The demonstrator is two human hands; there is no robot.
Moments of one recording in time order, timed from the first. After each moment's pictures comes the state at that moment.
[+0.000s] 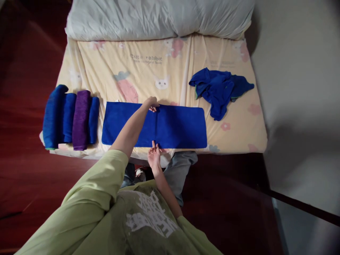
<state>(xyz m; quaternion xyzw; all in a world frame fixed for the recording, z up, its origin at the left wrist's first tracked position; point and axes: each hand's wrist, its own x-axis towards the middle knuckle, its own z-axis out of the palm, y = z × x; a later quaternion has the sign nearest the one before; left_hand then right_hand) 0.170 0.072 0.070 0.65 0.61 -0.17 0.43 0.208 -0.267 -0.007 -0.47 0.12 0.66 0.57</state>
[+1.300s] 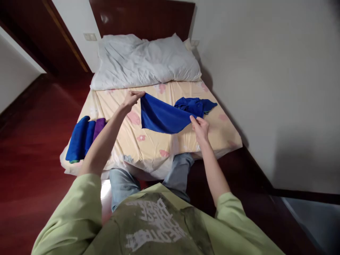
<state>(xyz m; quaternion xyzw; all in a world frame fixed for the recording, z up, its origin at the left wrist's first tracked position) 0.061 -0.044 0.320 0.62 0.49 0.46 0.41 0.391 -0.220 0.261 -0.56 -0.45 0.28 0.64</state>
